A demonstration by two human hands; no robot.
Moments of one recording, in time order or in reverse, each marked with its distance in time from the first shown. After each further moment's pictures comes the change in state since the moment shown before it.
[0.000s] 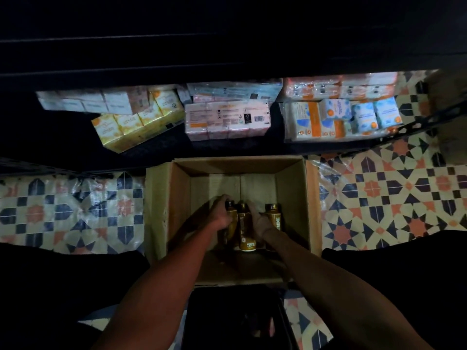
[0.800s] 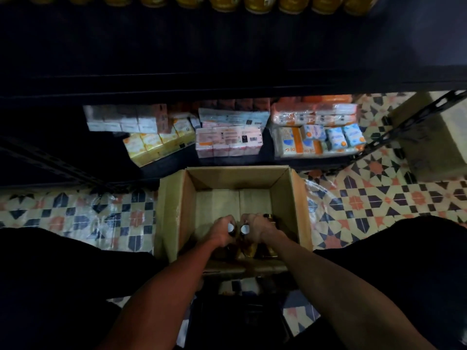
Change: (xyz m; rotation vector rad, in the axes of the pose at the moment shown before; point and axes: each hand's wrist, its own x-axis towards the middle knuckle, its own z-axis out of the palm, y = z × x) left_hand -0.071 -0.005 -0.004 0.289 0.066 0.309; right_hand -0.069 -0.034 -0.019 -0.312 0.145 -0.189
